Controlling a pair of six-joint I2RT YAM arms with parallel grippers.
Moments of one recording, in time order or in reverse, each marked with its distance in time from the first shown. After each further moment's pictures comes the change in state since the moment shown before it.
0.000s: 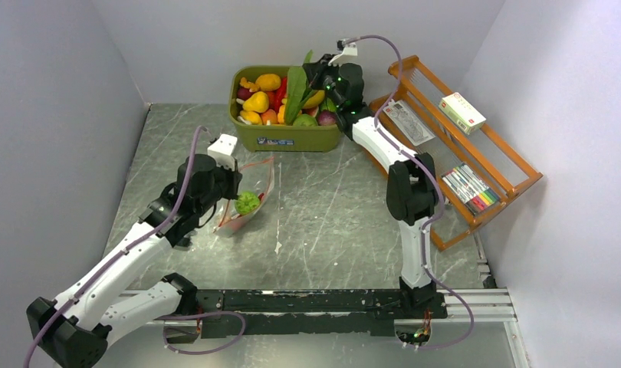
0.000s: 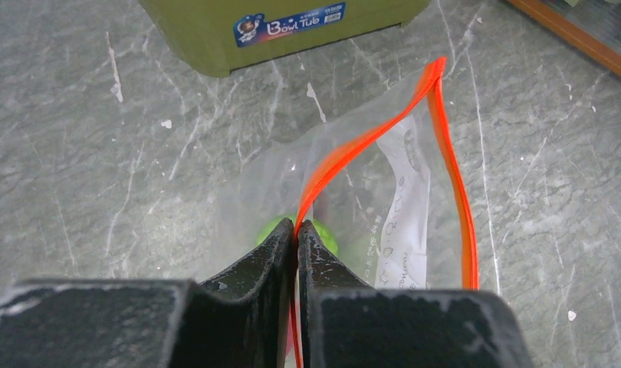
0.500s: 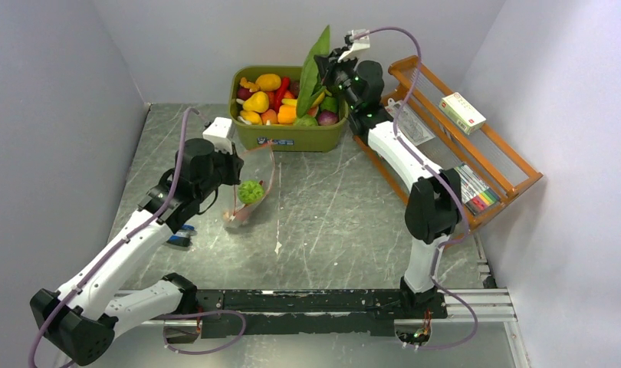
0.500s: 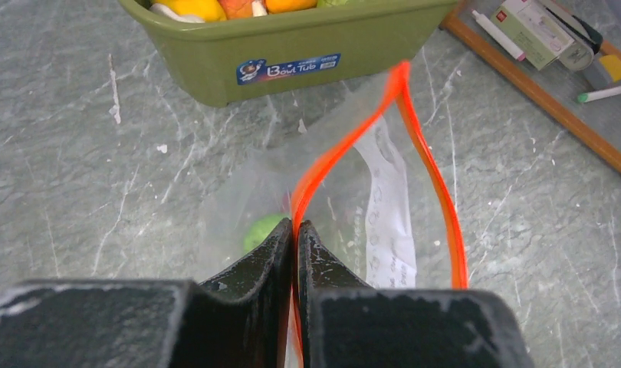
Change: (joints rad) left arm 0.034 0.081 0.117 -0.008 0.014 -0.074; right arm -0.002 -0.240 -0.180 0.006 -0.022 -0.240
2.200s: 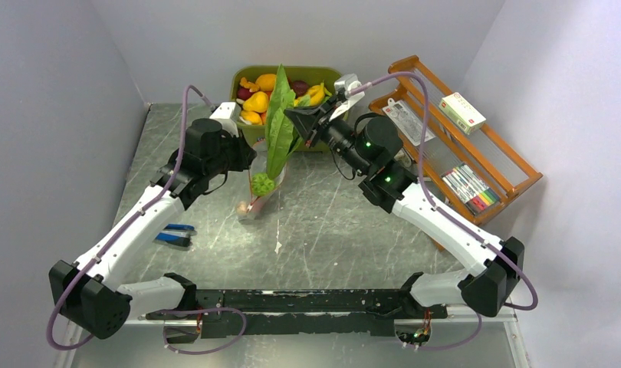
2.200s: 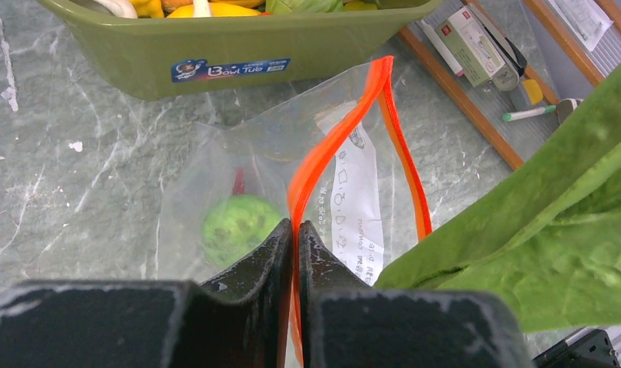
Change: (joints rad) left arm 0.067 0.189 0.132 0.008 0.183 -0.166; right arm 0.363 -0.633 -0.451 -0.093 -0.002 -0.009
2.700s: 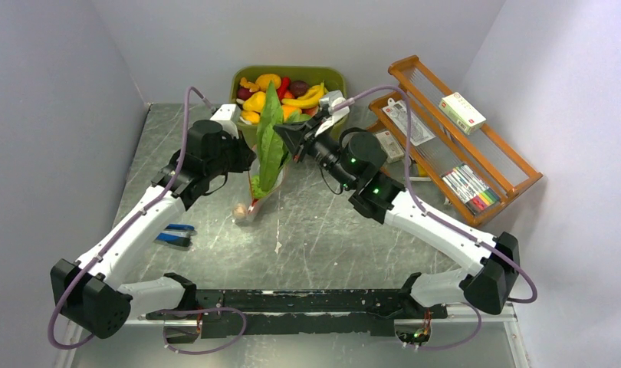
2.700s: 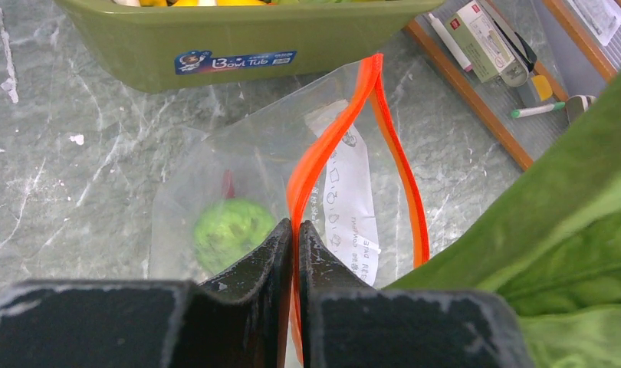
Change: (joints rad) left arm 0.005 0.005 -0.019 0.009 0.000 0.000; right arm 0.106 0.003 -0.067 0.031 0.116 -0.001
